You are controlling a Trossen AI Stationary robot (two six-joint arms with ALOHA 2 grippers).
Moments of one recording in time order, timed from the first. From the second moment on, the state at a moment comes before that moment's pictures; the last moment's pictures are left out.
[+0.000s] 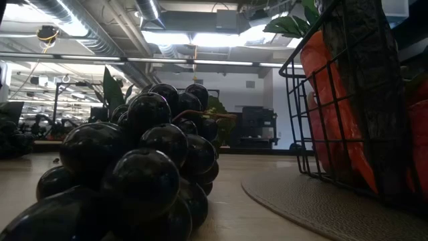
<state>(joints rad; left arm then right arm) -0.37 1.81 2.36 -1.36 -0.27 -0.16 0.78 1.37 1.19 -0.99 -0.36 1.25</state>
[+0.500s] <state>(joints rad) -0.37 1.81 2.36 -1.50 -0.28 -0.57 0.78 1.36 1.19 -0.96 -0.44 1.22</state>
